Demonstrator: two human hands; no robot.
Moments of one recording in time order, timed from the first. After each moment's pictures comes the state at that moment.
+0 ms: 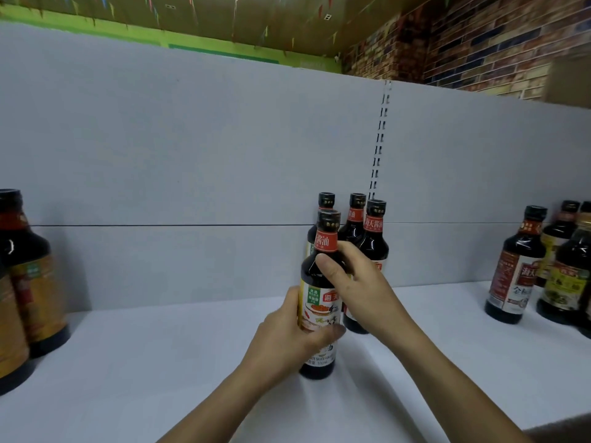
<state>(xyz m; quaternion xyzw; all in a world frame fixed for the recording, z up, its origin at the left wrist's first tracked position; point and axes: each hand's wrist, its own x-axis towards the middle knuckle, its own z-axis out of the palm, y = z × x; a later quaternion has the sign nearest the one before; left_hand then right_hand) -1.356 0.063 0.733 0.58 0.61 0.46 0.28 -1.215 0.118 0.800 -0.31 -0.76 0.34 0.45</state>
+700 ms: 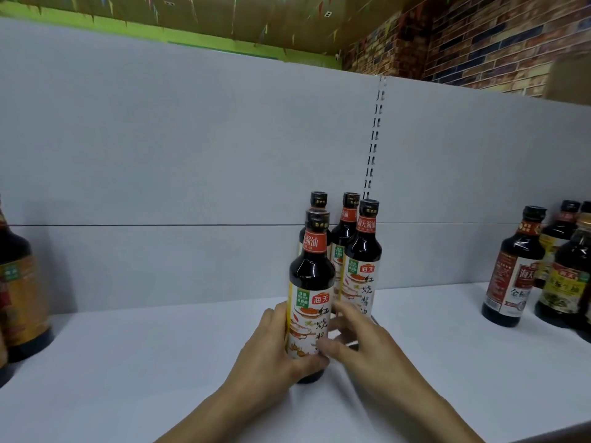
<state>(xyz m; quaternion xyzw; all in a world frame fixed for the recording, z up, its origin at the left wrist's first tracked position) -1.361 0.066 0.704 0.62 0.60 0.45 0.22 -1.174 0.119 0.731 -0.38 -0.81 0.30 0.33</state>
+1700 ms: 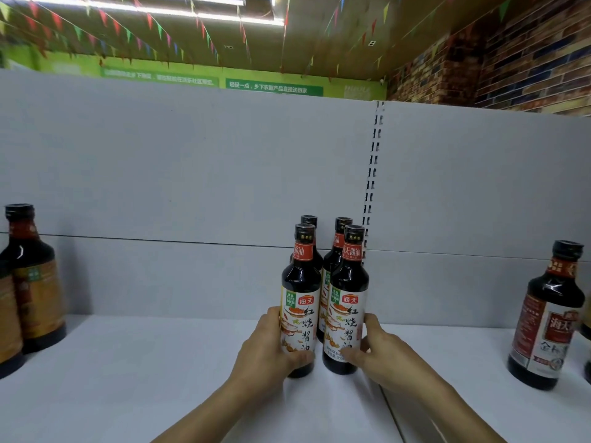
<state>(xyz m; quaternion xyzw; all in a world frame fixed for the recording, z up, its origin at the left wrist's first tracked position) -1.335 0.132 0.704 0.53 0.70 0.46 0.15 -1.124 0.226 0.741 -0.44 -0.85 0.25 0.16</state>
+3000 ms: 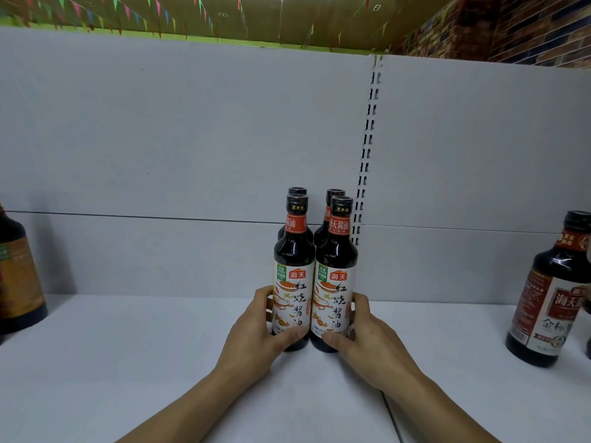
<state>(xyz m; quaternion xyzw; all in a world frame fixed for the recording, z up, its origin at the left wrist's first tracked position) -1.328 0.139 0.688 0.52 0.68 0.50 0.12 -1.130 0.231 0.709 -0.40 -0.85 0.23 0.25</state>
